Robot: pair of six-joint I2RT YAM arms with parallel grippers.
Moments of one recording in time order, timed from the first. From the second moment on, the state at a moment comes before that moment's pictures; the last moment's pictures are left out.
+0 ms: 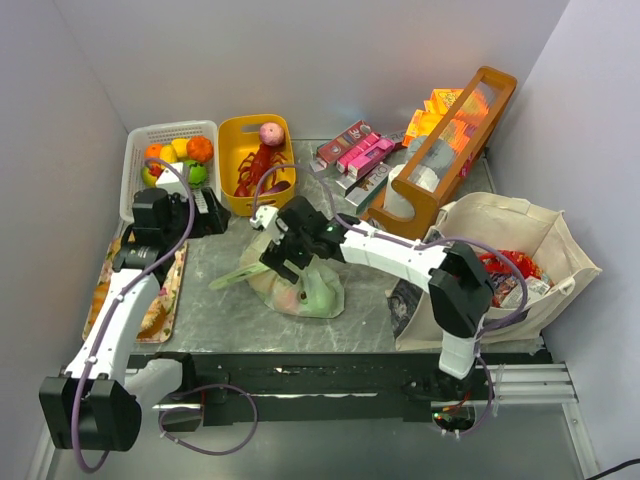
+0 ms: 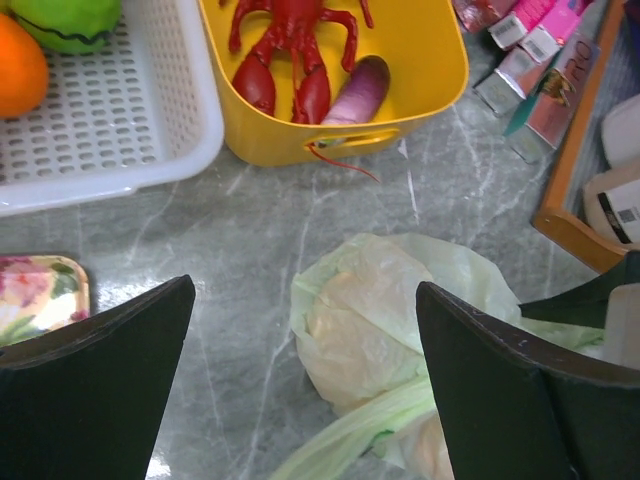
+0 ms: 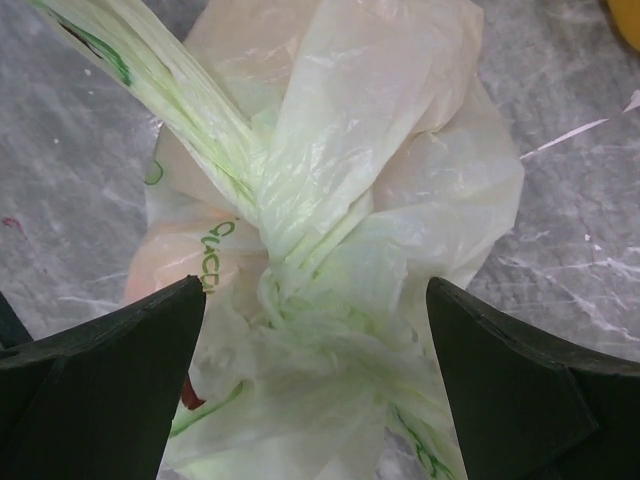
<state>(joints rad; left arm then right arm) -0.05 1.02 0.87 -0.27 0.20 -0.26 0.91 1.81 1.45 -0.51 -0.09 -0.22</state>
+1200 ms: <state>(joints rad) -0.05 0.90 0.84 -0.25 0.12 -0.18 0.63 1.13 1.83 -1.05 0.74 0.05</state>
